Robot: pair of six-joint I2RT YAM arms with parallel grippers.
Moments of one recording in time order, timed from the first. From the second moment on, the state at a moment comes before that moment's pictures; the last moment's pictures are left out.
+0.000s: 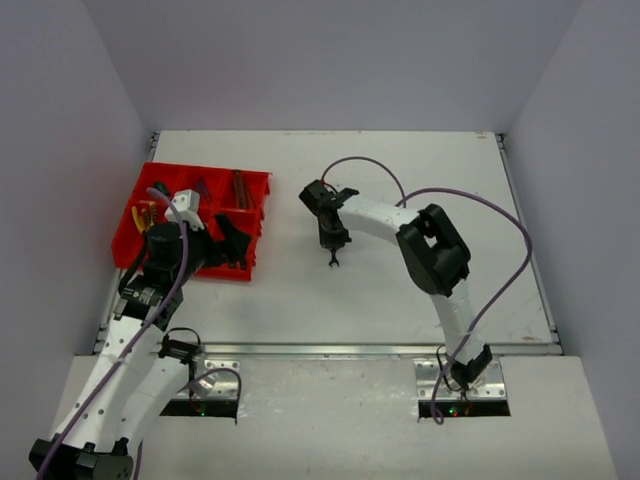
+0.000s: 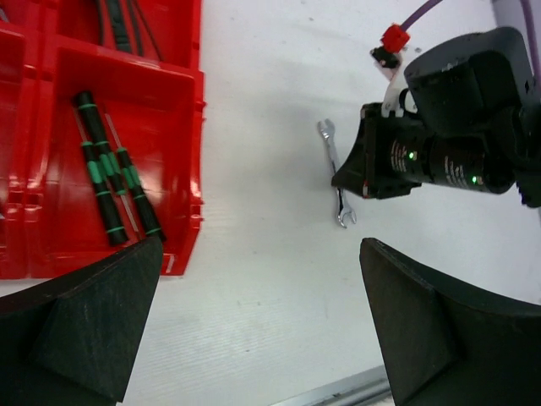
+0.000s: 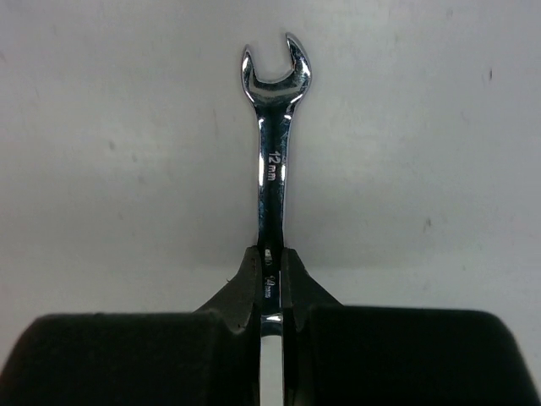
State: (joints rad) left arm -0.18 0.64 0.68 -0.47 0.09 -0.45; right arm 0.71 2.20 1.61 -0.68 0.29 0.63
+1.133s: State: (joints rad) left arm -0.46 1.08 0.38 0.40 0.27 -1.02; right arm 0.92 1.43 1.02 -0.24 0.02 0.38
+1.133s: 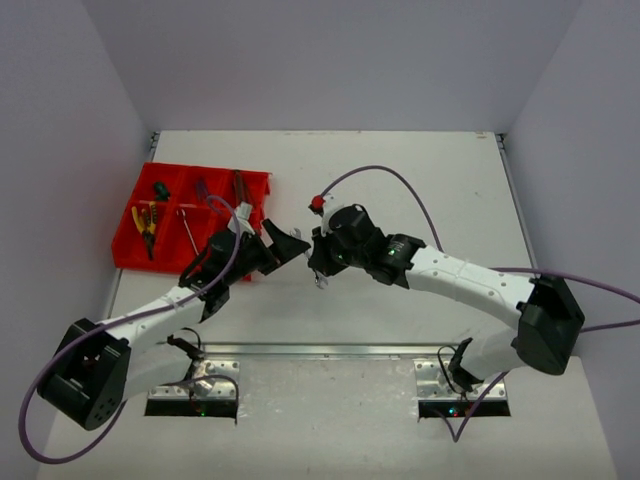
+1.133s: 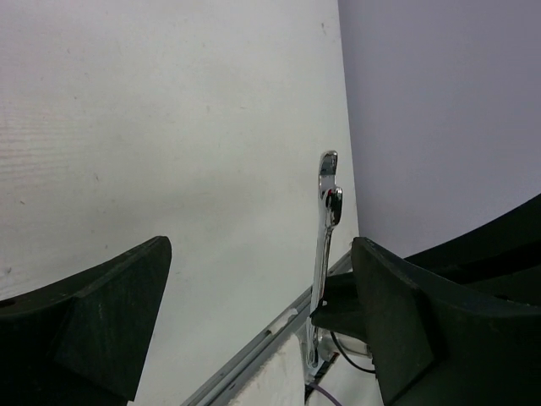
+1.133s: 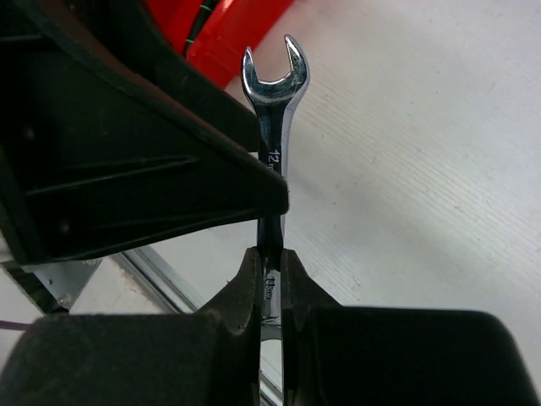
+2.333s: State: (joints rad) left arm -0.06 1.21 0.92 -0.25 -0.56 -0.48; right arm 0.86 0.95 0.72 -0.35 0.26 0.36
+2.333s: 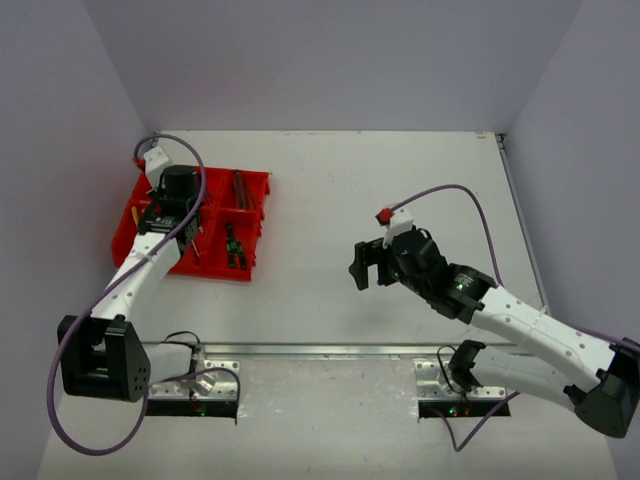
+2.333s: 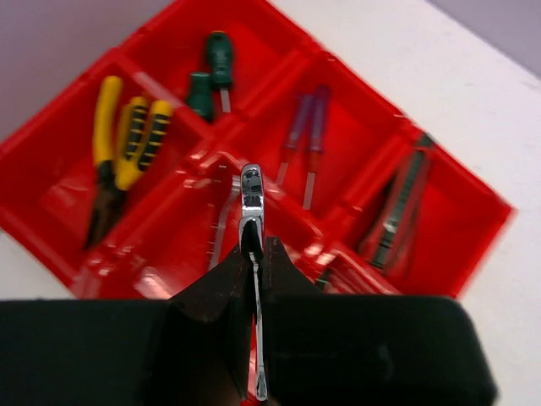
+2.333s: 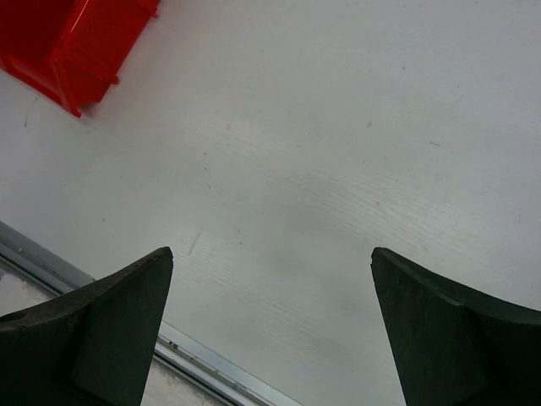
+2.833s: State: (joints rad) left arm 0.05 1.45 0.89 -0.25 -0.65 -0.39; right arm 0.85 0.92 0.70 -0.34 0.20 0.36
